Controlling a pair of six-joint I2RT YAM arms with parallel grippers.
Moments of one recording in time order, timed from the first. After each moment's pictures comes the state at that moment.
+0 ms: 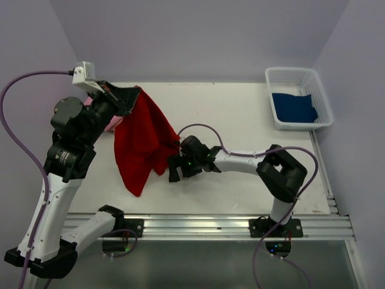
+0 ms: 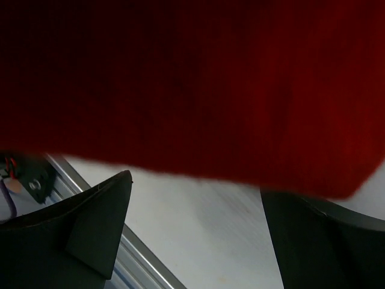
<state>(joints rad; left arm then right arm) -0.34 0.94 1.39 -0.38 0.08 -0.54 0.94 1.79 1.05 -0.16 -0.22 0.55</state>
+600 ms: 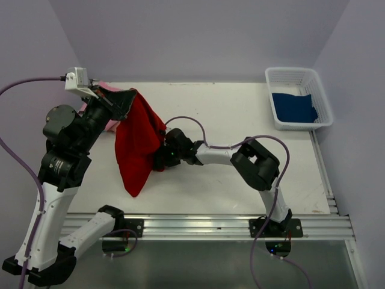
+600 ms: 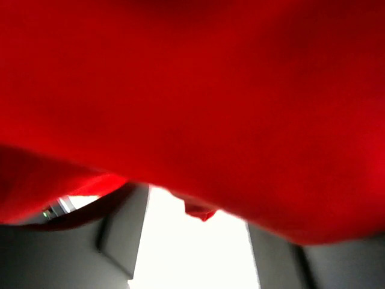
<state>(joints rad) -0.34 0.89 1.38 -0.39 0.07 -0.54 0.94 2.08 1.34 0.01 -0.21 0.65</state>
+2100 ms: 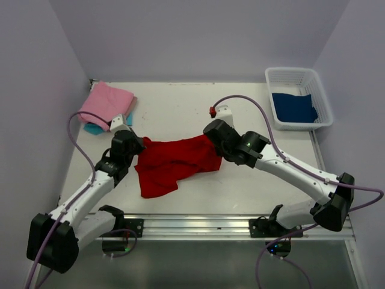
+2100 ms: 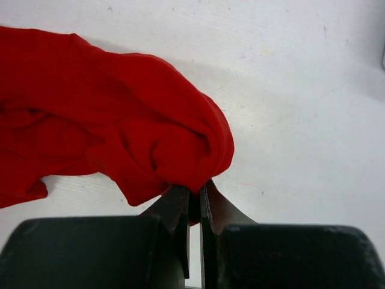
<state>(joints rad) -0.33 0.96 0.58 -0.10 -0.32 -0.62 0.93 1.36 1.32 -0.87 0.61 0.48</state>
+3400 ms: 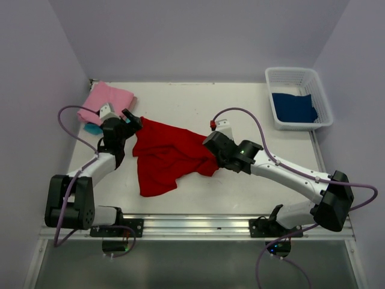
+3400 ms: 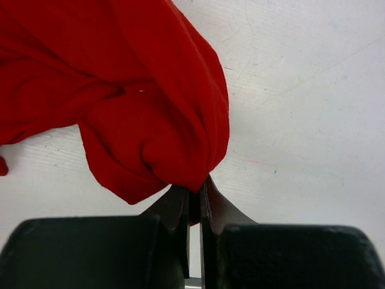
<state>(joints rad) -0.07 1.38 0.63 0.43 -0.16 -0.58 0.93 1.35 1.12 -0.81 0.55 0.55</state>
